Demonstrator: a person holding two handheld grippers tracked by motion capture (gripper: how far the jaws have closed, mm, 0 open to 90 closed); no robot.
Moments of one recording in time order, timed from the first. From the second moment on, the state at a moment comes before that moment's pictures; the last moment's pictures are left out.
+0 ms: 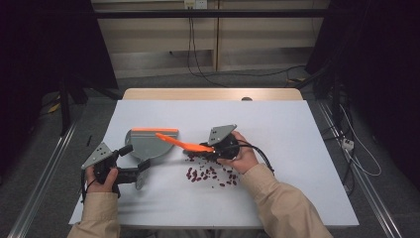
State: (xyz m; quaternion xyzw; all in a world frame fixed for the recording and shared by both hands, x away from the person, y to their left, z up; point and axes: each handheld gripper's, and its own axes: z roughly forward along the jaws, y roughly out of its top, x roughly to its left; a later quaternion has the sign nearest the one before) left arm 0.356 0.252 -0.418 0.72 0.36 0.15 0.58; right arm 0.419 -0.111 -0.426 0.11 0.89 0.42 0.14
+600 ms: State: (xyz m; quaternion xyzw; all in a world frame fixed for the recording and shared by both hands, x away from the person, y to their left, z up) left arm 0.355 0.251 -0.418 0.72 0.35 0.14 0.58; right arm 0.399 -0.115 -0.423 0.10 0.89 0.43 0.13
